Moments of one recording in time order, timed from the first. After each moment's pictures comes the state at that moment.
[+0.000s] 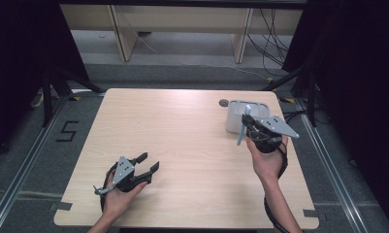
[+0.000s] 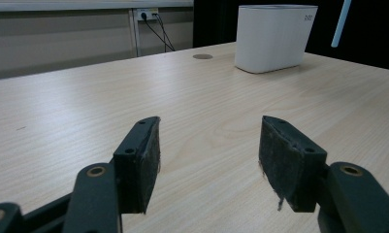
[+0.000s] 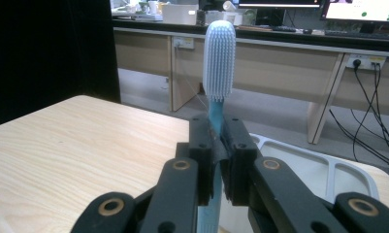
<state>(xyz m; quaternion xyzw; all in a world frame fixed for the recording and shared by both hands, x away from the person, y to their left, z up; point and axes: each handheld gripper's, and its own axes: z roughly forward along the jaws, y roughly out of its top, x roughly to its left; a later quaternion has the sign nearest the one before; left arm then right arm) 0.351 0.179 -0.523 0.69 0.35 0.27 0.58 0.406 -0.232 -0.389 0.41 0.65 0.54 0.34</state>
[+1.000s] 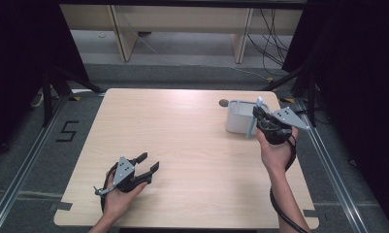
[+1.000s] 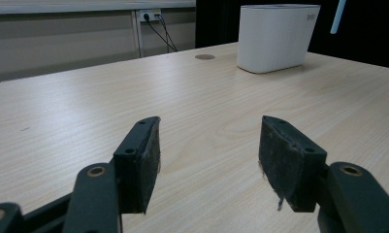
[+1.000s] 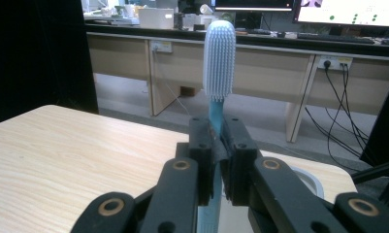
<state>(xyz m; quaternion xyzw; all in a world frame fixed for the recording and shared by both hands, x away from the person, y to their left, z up) 0.350 0.178 -0.523 0.69 0.35 0.28 0.57 0.424 -0.258 -0.379 0.44 0.63 0.52 0.37</state>
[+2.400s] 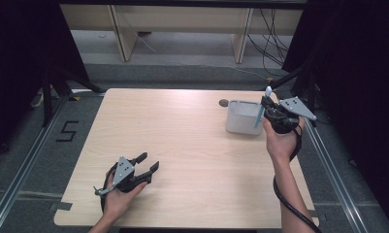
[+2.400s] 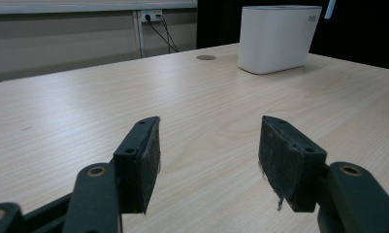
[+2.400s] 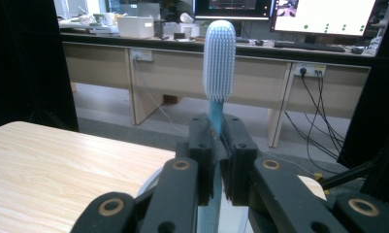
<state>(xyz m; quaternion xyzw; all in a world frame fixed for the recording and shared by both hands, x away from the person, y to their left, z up) 0.350 0.178 -0.523 0.68 0.36 0.28 0.57 0.446 -0.274 -0.363 0.45 0.61 0.51 0.40</state>
